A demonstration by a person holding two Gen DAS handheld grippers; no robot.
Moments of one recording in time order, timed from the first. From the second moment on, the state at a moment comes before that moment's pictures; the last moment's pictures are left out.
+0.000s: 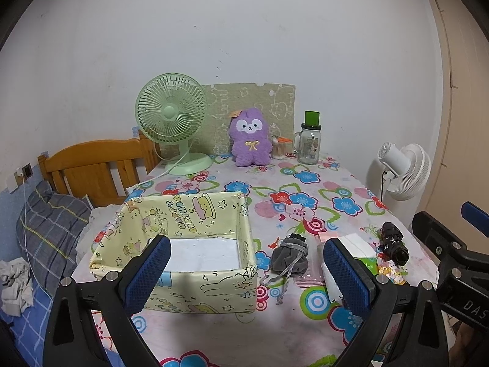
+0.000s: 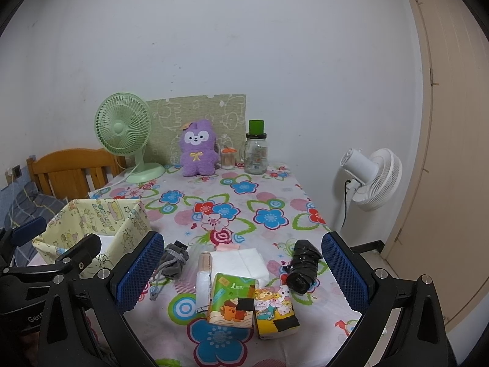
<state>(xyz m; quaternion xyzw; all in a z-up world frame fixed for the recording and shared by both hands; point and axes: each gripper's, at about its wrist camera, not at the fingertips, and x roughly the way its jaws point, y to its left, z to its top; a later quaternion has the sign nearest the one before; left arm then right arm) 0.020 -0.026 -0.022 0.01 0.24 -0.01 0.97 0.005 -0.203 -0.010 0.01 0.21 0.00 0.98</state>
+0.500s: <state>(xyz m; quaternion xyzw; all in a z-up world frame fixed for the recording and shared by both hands) 0.032 -0.046 -0.036 0.02 0.27 -0.03 0.96 0.015 -0.218 -0.021 0.02 0.22 0.00 0.97</state>
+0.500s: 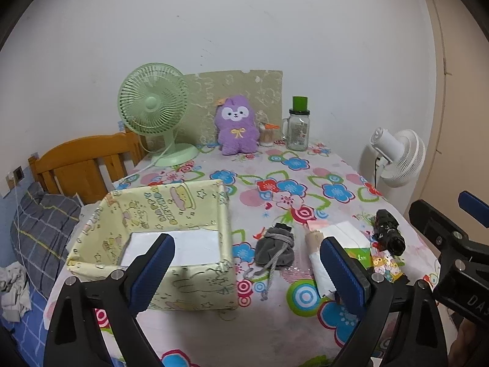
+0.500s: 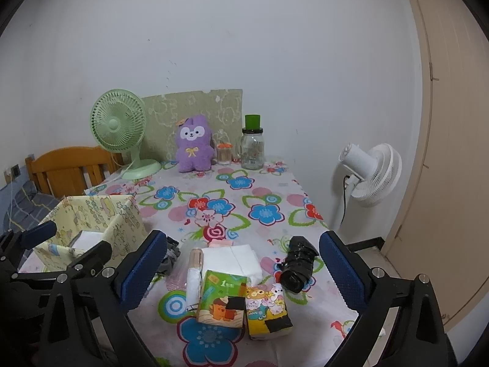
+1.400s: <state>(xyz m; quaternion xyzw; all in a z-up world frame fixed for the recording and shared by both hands) 0.061 -0.129 -0.088 0.07 0.35 -0.11 0.93 0.044 -0.271 -0.077 0.03 0.31 -0.01 0.95</state>
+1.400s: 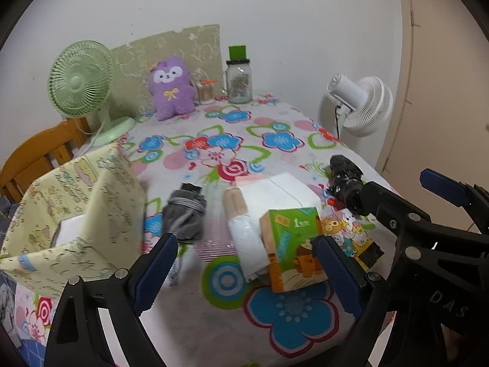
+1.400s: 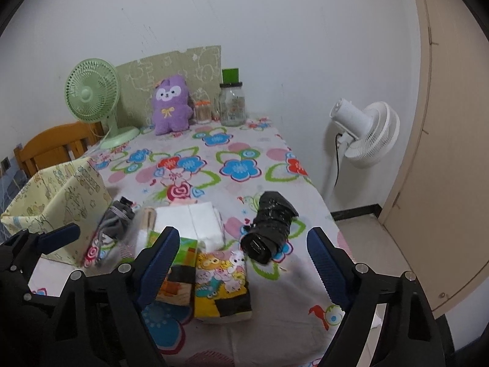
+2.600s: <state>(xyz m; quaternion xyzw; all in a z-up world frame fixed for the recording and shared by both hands) 0.073 -0.166 -0.136 0.11 0.41 -0.14 0.89 0.079 -0.266 -0.139 0.06 0.42 0.06 0.90</state>
